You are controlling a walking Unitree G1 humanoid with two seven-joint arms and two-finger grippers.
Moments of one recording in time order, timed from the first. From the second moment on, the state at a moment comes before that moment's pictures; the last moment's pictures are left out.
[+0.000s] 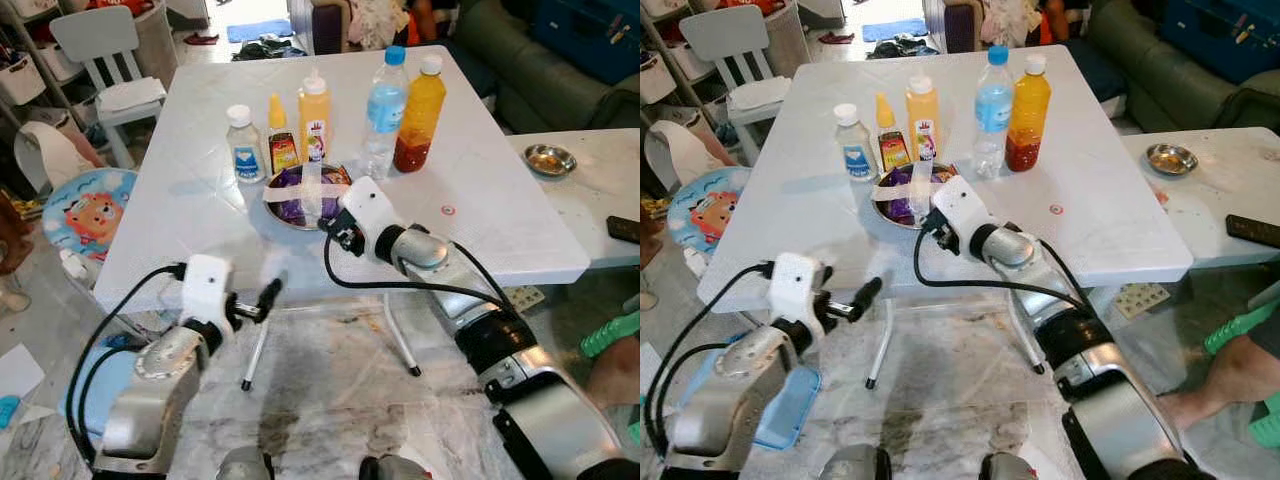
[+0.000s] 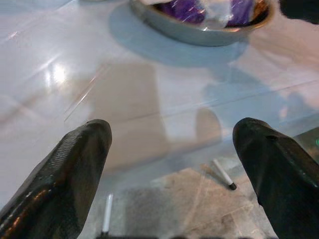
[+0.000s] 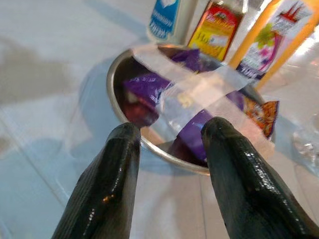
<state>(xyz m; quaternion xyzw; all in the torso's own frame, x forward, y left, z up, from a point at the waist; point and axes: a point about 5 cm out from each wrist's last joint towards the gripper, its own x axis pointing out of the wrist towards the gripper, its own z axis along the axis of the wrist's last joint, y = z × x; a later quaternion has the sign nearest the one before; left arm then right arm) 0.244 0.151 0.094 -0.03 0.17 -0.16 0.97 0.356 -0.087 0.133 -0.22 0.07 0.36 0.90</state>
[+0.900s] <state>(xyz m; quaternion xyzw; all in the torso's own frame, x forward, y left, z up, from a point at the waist) 0.232 0.158 0.097 -0.03 0.20 -0.16 0.97 0.370 -0.100 0.128 -0.37 0.04 0.43 0.82</state>
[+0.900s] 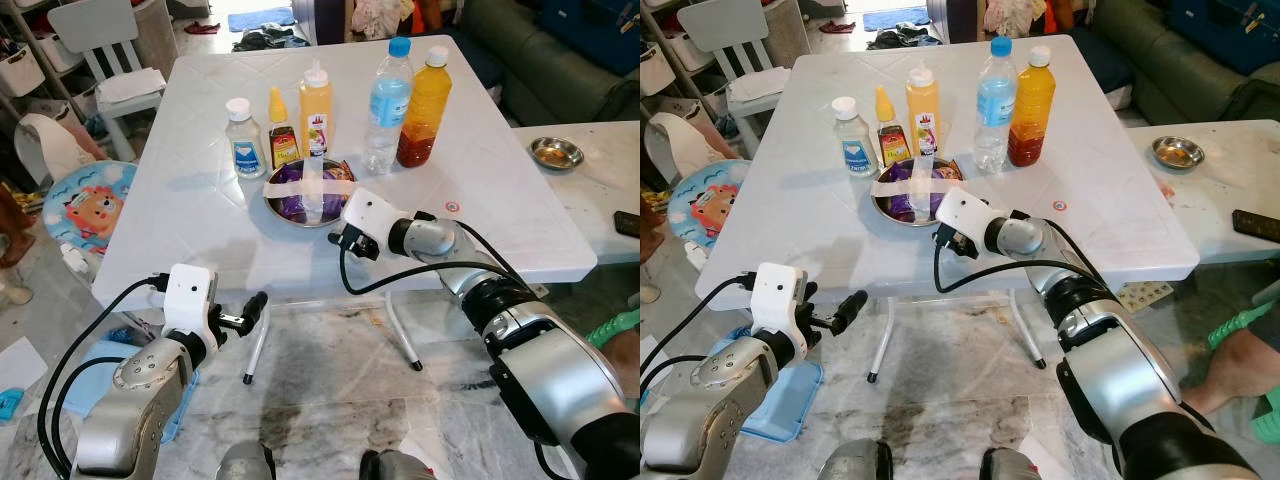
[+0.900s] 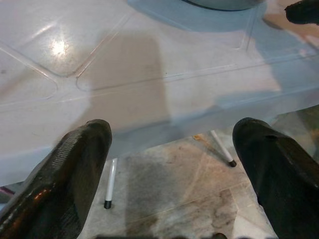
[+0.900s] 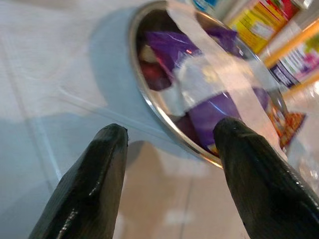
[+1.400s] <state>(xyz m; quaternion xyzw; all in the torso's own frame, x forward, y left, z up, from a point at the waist) 0.232 0.157 0.097 -0.03 0.21 -0.16 0.97 0.368 -0.107 0.125 -0.43 0.02 0.43 0.80</state>
